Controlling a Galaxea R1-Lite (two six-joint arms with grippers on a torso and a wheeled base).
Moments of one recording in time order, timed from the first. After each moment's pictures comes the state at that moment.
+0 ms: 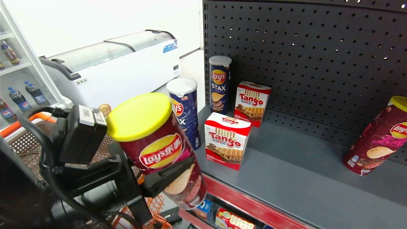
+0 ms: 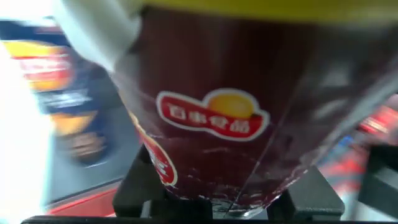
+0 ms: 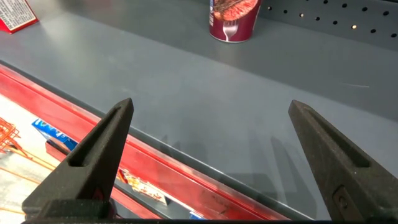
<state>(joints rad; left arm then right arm) -0.73 1.36 -0.42 -0.98 -0.21 0.01 0.00 0.00 0.00 0.00 0.00 -0.01</state>
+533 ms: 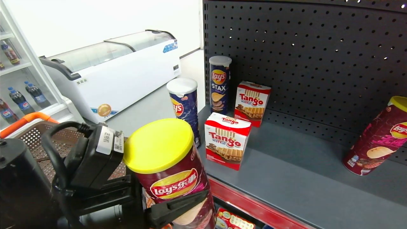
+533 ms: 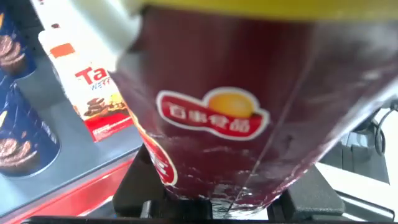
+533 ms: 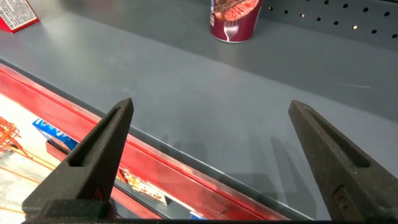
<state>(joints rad) -0.74 1.37 -0.42 -0.90 -0.41 0.03 0.00 0.00 0.00 0.00 0.00 -0.01</state>
